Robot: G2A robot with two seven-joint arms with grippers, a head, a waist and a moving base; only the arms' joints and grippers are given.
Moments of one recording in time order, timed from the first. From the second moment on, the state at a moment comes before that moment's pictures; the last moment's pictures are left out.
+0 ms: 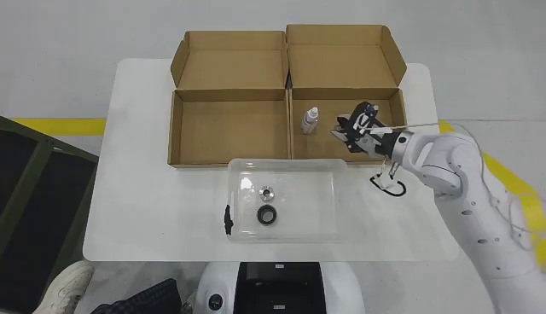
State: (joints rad) left arm -0.11 -0.30 -0.54 -1.19 3.07 0.29 0.07; right arm -1.00 -0.98 1.19 -1.66 -1.04 -0.66 0.55
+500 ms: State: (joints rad) left arm -0.11 -0.30 -0.54 -1.19 3.07 0.29 0.07; right arm -0.83 -1.03 1.02 -1.50 -1.10 -0.57 0.67
